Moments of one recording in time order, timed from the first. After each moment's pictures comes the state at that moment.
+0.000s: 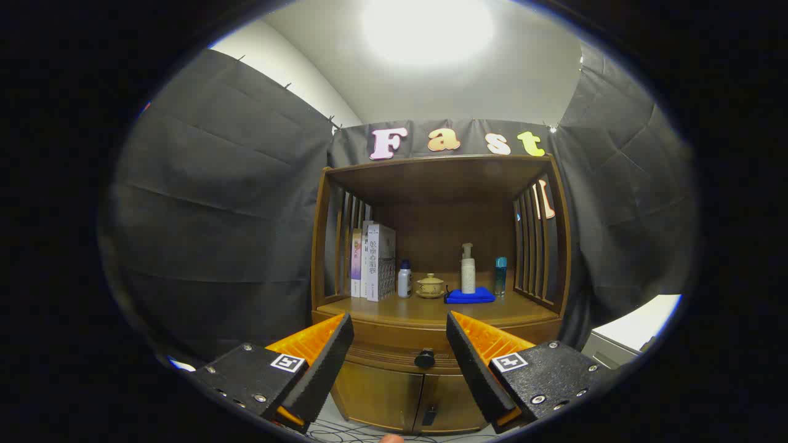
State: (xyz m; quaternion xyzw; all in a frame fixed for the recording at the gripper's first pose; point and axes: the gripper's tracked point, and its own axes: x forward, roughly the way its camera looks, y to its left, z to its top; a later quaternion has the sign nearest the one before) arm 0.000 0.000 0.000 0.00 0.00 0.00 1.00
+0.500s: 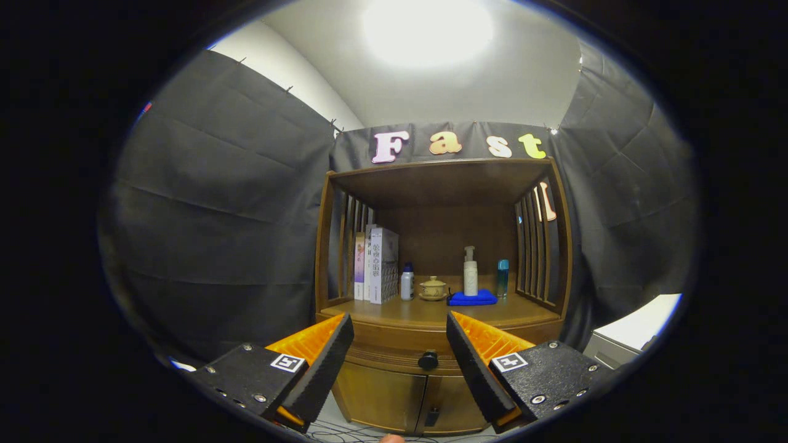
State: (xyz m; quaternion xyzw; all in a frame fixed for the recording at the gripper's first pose) arm -0.004 0.003 0.003 0.00 -0.01 0.00 1.00
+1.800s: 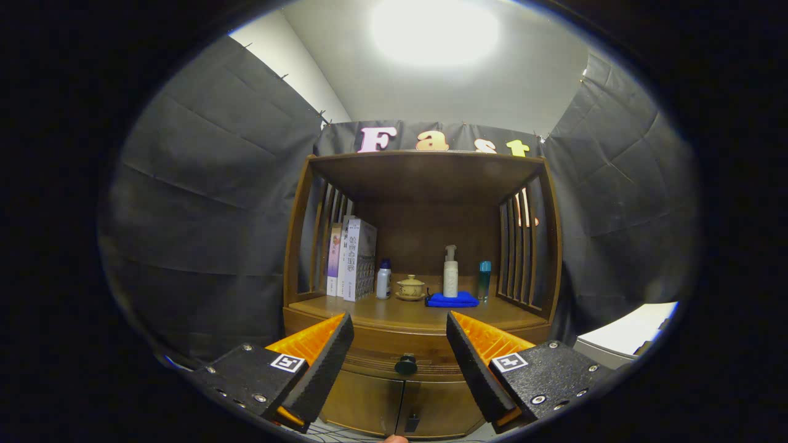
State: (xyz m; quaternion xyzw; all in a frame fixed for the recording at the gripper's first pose) arm 0.047 -0.017 -0.029 -0.03 0.00 -0.06 1.00
